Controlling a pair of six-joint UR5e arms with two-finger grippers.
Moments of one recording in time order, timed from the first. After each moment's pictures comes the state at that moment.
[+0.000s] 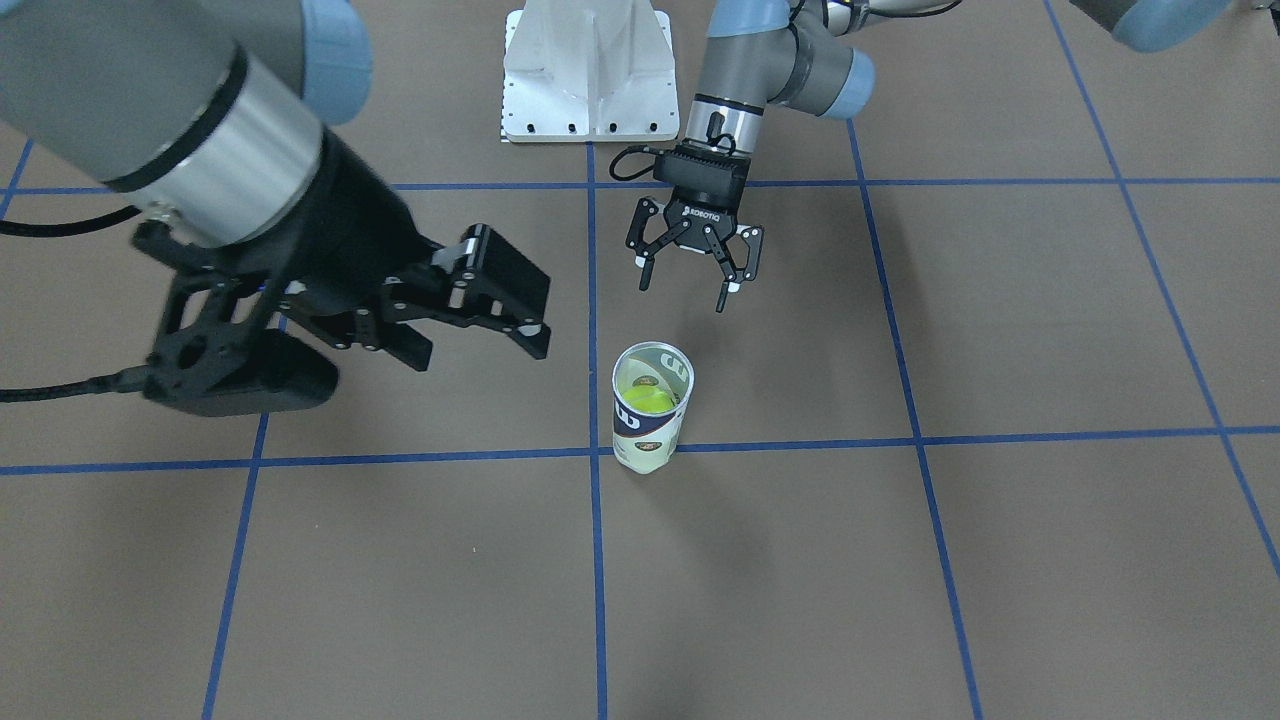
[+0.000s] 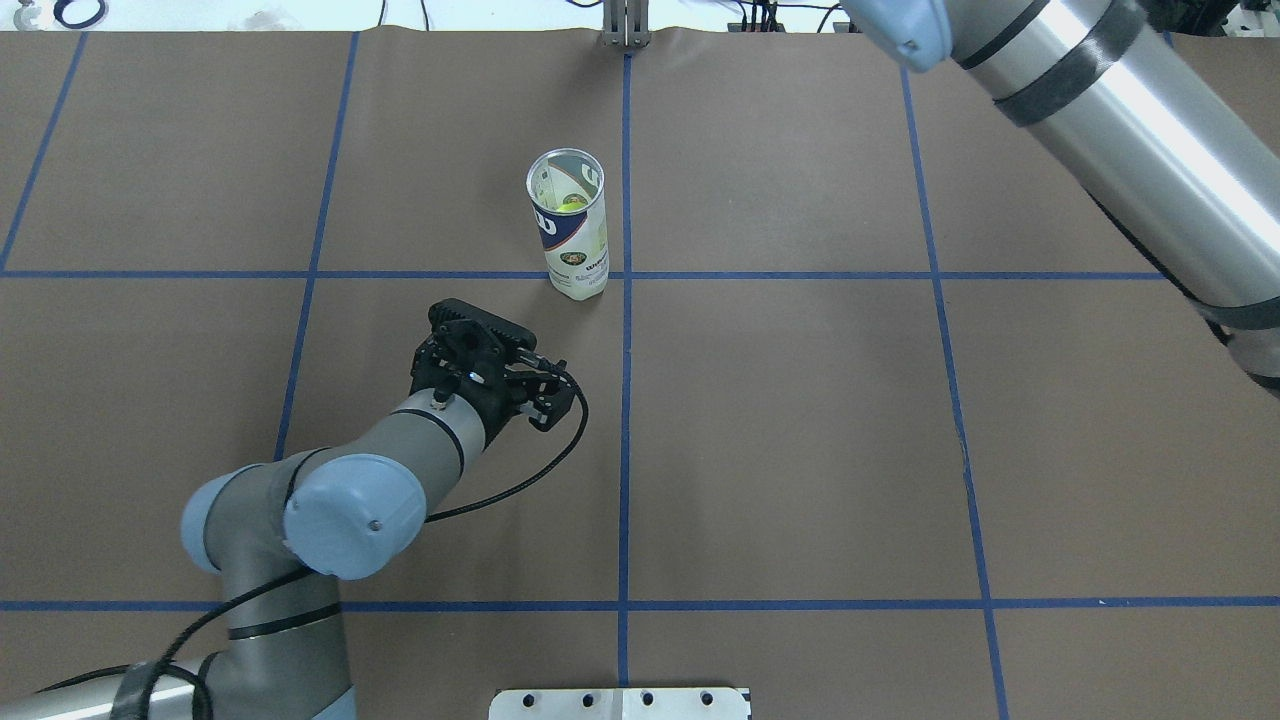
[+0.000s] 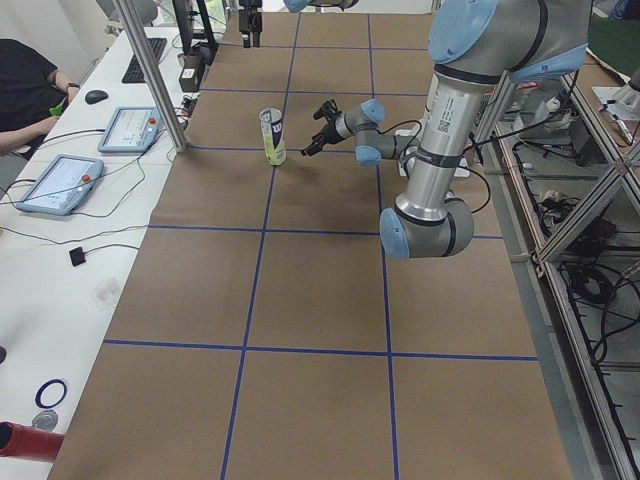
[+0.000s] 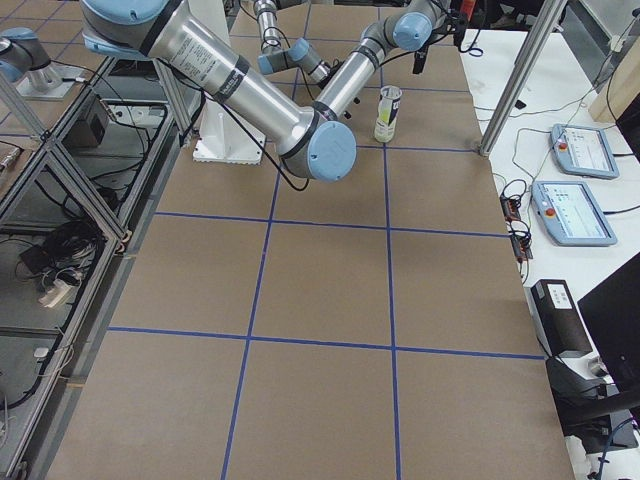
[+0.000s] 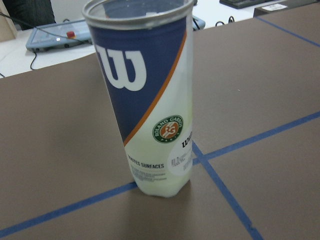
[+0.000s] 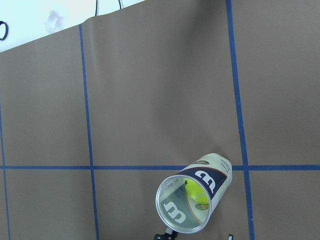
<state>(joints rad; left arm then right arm) -0.32 -1.98 -1.84 -2.07 -1.14 -0.85 1.10 -0.63 1.50 -1.48 2.48 1.16</state>
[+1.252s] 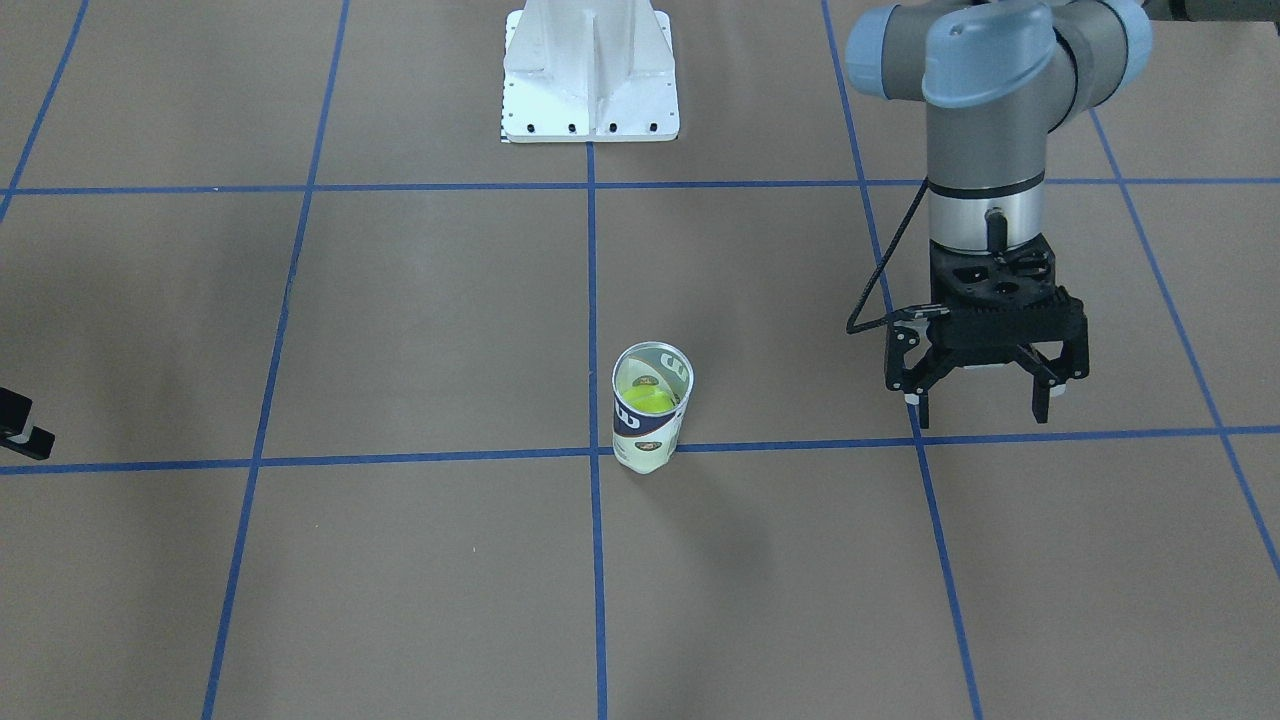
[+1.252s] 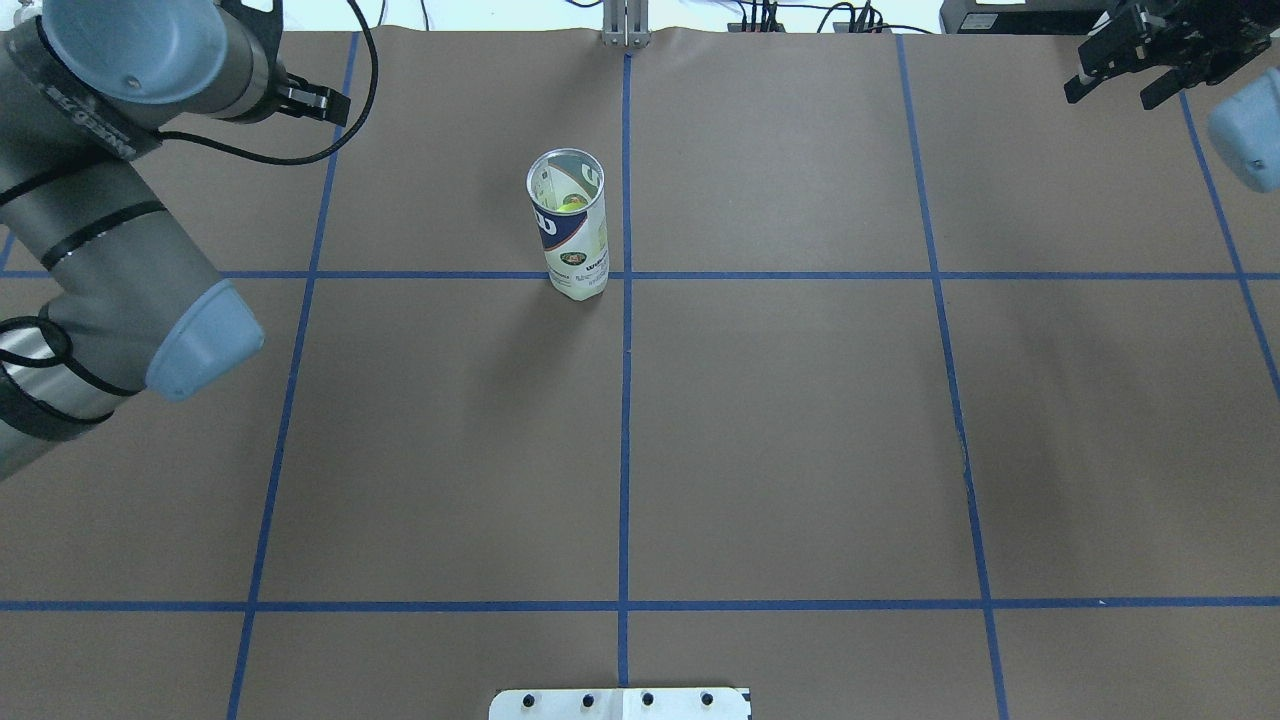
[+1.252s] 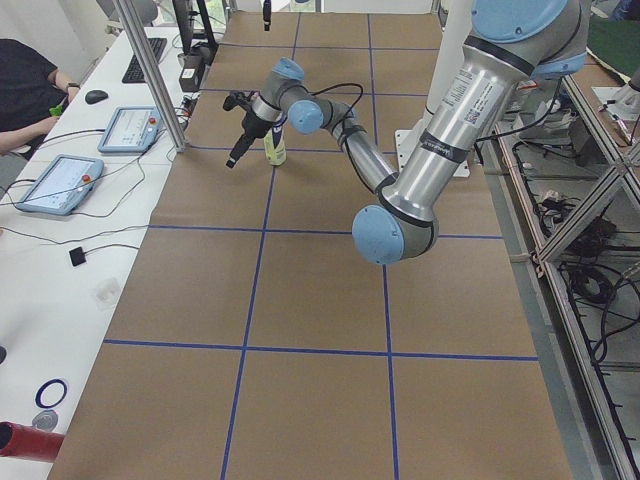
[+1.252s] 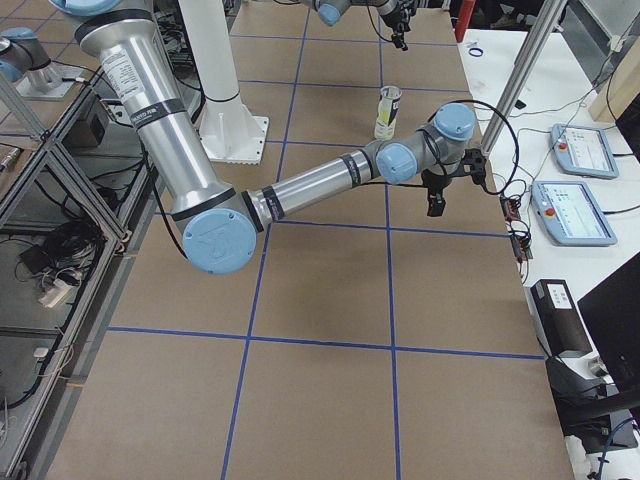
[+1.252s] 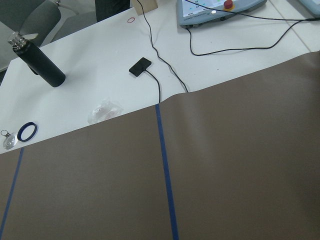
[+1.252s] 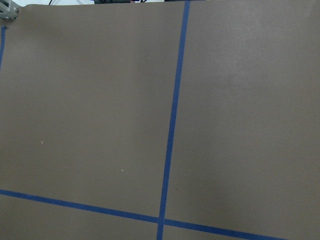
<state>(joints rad) -0.90 -2.12 -1.80 -1.56 -1.60 -0.69 1.30 -1.14 1.54 -1.48 2.43 0.48</state>
